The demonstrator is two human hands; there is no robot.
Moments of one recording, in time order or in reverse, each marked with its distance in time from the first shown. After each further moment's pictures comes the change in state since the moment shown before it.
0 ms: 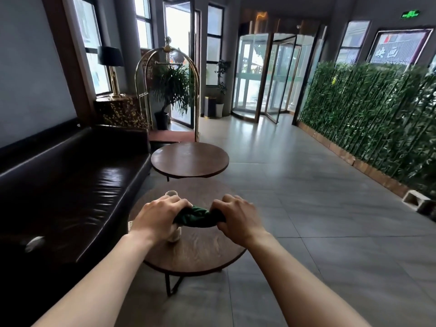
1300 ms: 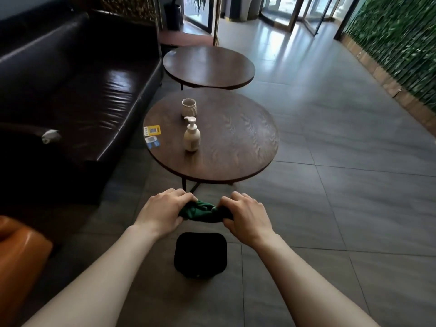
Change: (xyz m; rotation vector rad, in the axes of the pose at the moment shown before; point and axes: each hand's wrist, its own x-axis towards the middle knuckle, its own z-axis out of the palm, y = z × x) left_hand -0.158 -0.041 0.171 -0.136 -0.350 -0.132; right_hand -0.133 -0.053 0.194 0.091 -0.385 0.096
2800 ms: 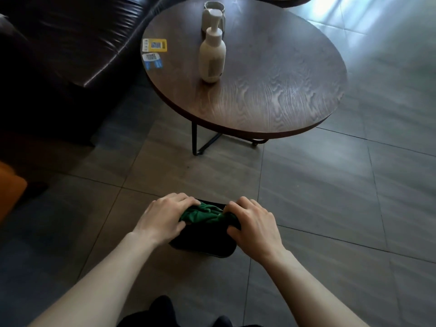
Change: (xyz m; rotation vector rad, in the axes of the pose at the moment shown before) left_hand 0.039 -0.082 0.299 -0.115 -0.096 -0.156; right_hand 0.036 0.091 0.273 0.050 -0.192 -0.041
